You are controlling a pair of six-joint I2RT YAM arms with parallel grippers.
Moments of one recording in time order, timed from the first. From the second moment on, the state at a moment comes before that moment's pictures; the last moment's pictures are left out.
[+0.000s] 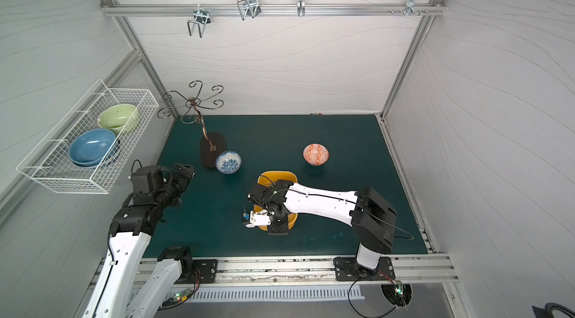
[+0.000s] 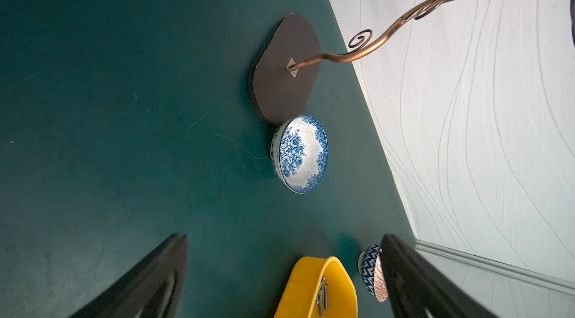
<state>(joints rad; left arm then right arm) 0.09 0.68 0.75 -0.74 0.03 -1.03 1.23 1.70 1.26 -1.00 -0.12 -0.48</state>
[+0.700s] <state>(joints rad) 0.09 0.76 0.86 -0.81 0.14 -0.89 1.23 1.48 1.19 -0.75 -0.06 -0.34</state>
